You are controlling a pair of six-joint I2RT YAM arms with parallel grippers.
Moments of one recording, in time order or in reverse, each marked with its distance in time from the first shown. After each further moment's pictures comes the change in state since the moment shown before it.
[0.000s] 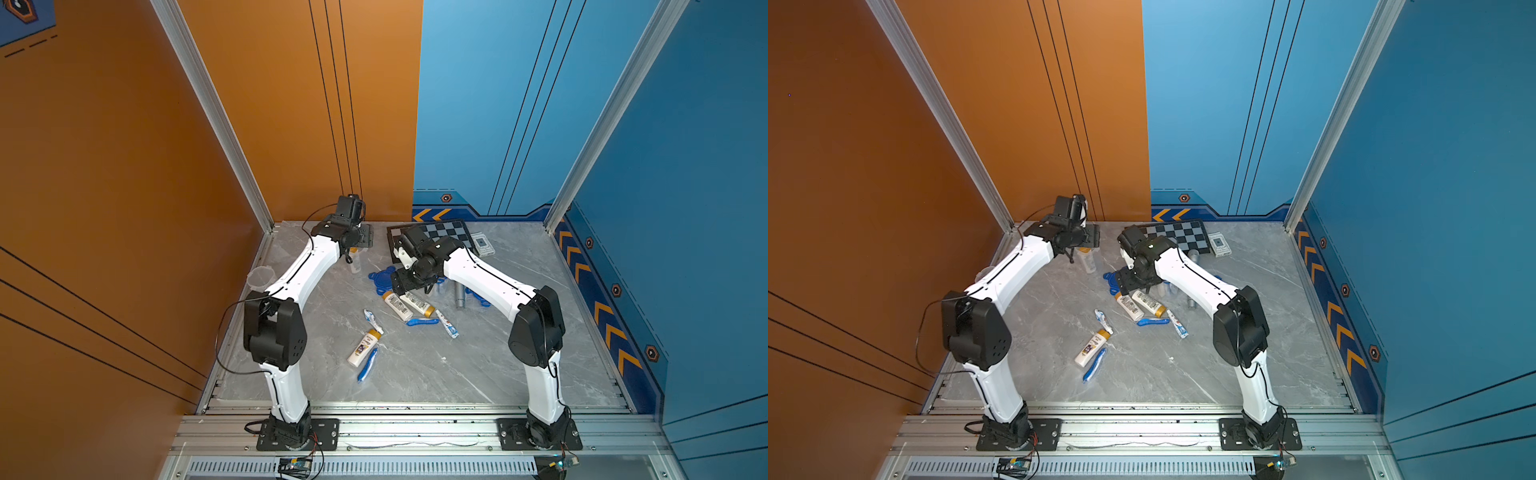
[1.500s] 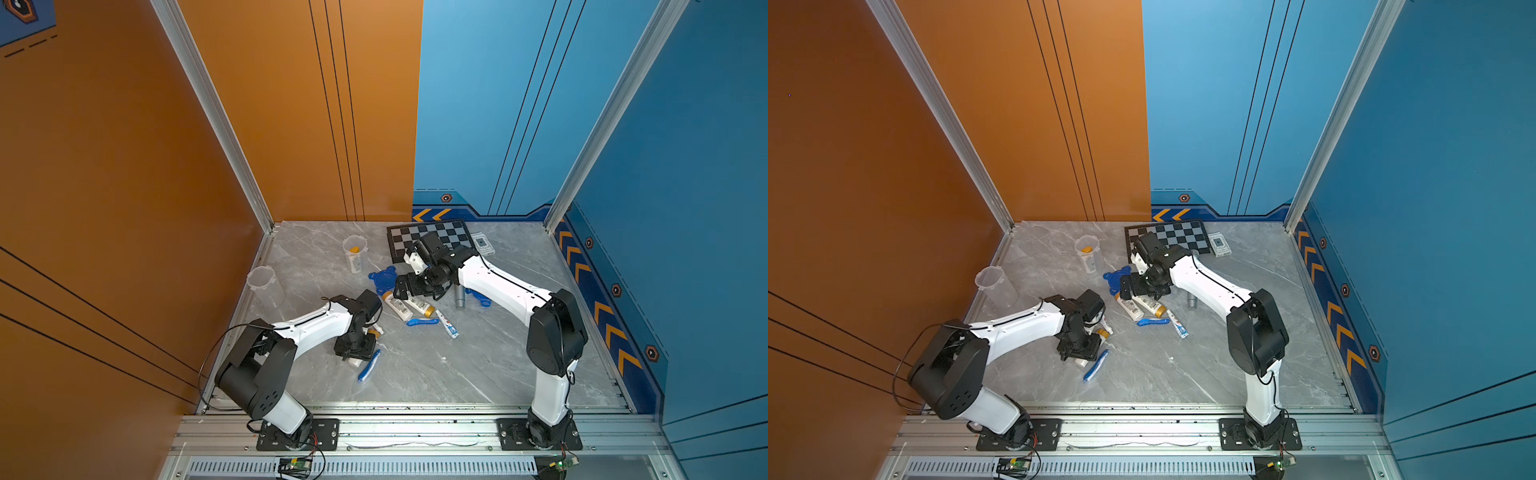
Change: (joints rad) left arm -0.271 -0.231 -0.814 -0.256 0.191 -0.221; right arm -0.055 -0.132 -0.268 0.183 -0.196 0.117
